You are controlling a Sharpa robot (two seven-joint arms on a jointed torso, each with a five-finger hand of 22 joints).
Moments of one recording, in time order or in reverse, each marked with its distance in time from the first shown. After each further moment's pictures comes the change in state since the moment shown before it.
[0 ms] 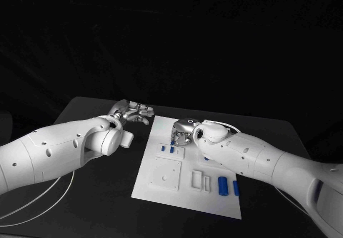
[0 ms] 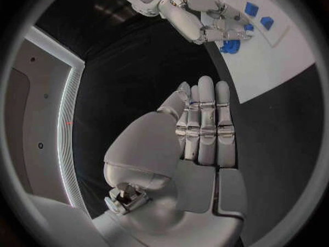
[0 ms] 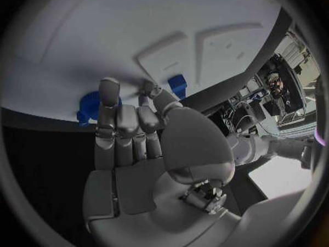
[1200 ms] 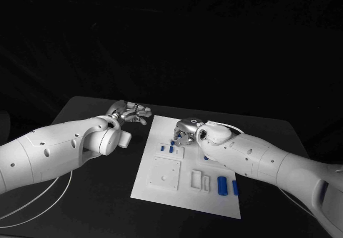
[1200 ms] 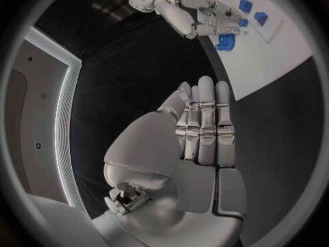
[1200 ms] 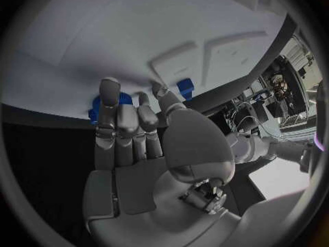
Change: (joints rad) left arm 0.000 -0.002 0.000 -0.013 0.000 -0.001 -0.017; left_hand 0.000 0.000 0.000 0.000 0.000 -0.007 0.000 0.000 0.000 -0.003 0.003 0.000 0.000 0.000 0.000 0.000 0.001 0.000 0.000 0.000 0.000 -0.004; right arm -0.004 -0.034 -0.008 0.026 -0.005 -0.050 -0.022; right_hand -0.004 -0.004 -0.080 0.036 0.028 0.005 -0.005 -0.002 0.002 0.003 -0.004 -0.016 -0.013 0.000 0.000 -0.004 -0.001 -0.001 0.007 -0.007 -0.028 0.009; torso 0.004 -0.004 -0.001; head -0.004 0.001
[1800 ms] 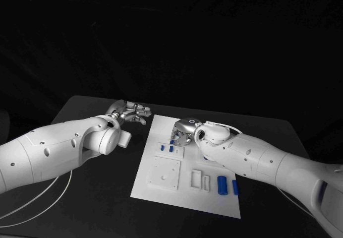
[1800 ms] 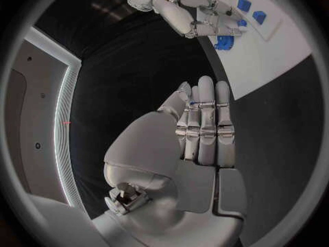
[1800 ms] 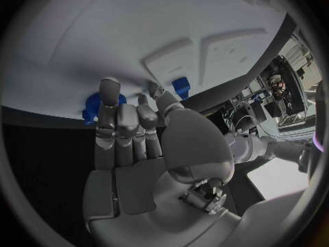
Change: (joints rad) left arm 0.000 0.001 0.000 -0.004 -0.001 0.000 -0.005; left_hand 0.000 0.000 0.000 0.000 0.000 -0.004 0.004 0.000 0.000 -0.004 0.004 0.000 0.000 0.000 0.000 -0.001 0.001 0.000 0.000 0.000 0.000 -0.001; right arm -0.002 0.005 -0.002 0.011 0.002 -0.011 0.007; right_hand 0.011 -0.019 0.003 -0.011 -0.004 -0.094 0.000 0.000 -0.001 -0.015 -0.007 -0.028 -0.023 -0.010 -0.005 -0.028 -0.015 -0.001 0.000 0.000 -0.014 0.009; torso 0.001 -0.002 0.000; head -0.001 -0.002
